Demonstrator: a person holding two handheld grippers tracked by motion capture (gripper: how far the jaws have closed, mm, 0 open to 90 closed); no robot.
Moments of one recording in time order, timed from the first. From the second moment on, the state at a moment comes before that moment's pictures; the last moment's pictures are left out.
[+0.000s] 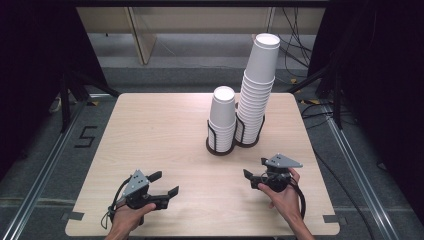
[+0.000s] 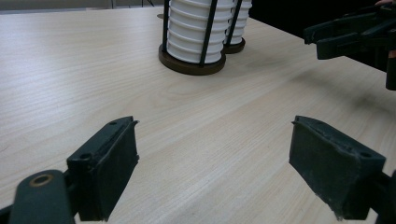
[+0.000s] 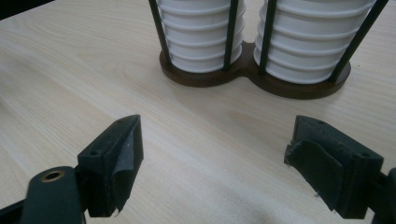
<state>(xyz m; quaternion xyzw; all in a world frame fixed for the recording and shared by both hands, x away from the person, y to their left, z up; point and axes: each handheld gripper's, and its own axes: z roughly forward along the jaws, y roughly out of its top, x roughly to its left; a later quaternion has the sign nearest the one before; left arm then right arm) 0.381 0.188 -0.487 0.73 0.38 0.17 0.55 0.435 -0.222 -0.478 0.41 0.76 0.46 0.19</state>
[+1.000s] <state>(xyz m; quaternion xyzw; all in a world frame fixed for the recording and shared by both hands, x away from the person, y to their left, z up) 0.380 0.187 -0.486 0.73 0.38 0.17 0.54 0.445 -0.209 -0.430 0.37 0.76 0.50 0.20</state>
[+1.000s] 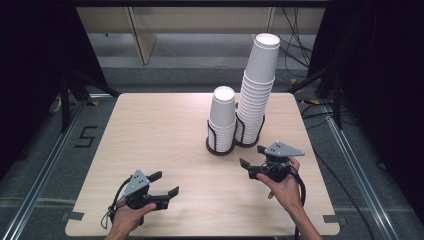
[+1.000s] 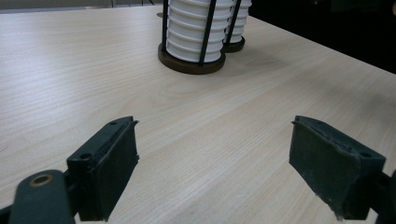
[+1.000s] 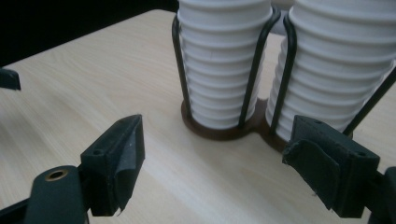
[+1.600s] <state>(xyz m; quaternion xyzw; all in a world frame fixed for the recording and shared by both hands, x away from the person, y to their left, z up) 0.380 0.187 -0.486 0.73 0.38 0.17 0.54 0.479 -0.166 -0.362 0.36 0.73 0.53 0.22</state>
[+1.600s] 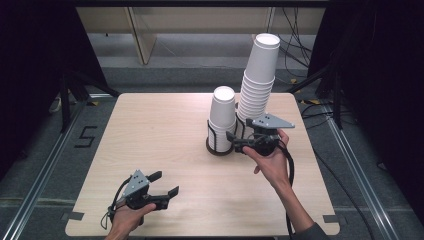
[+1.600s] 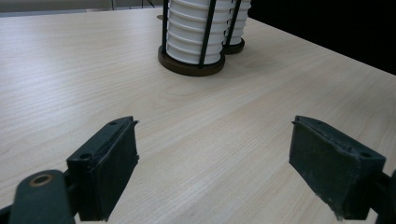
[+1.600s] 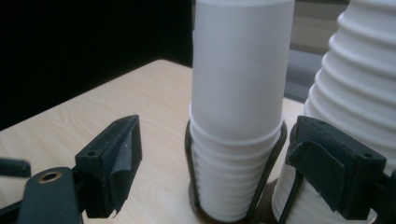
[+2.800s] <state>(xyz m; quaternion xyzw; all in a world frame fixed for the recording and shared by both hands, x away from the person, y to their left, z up) 0.379 0.187 -0.485 0.73 0.38 0.17 0.54 0.551 -0.099 -0.340 0.45 0.71 0.47 0.28</state>
